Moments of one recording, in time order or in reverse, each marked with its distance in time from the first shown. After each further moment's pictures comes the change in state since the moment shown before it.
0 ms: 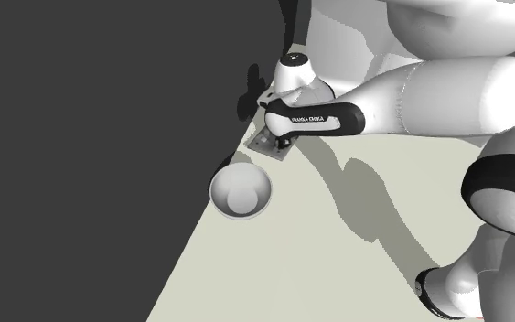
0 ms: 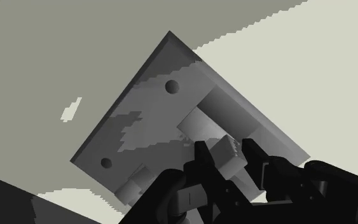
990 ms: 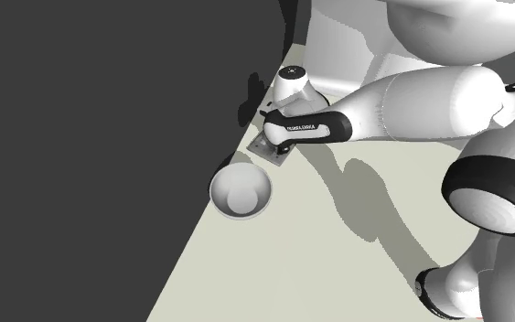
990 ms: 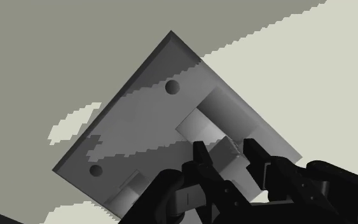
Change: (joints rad) arm -0.016 0.059 0.018 -0.018 0.035 0.072 -0.023
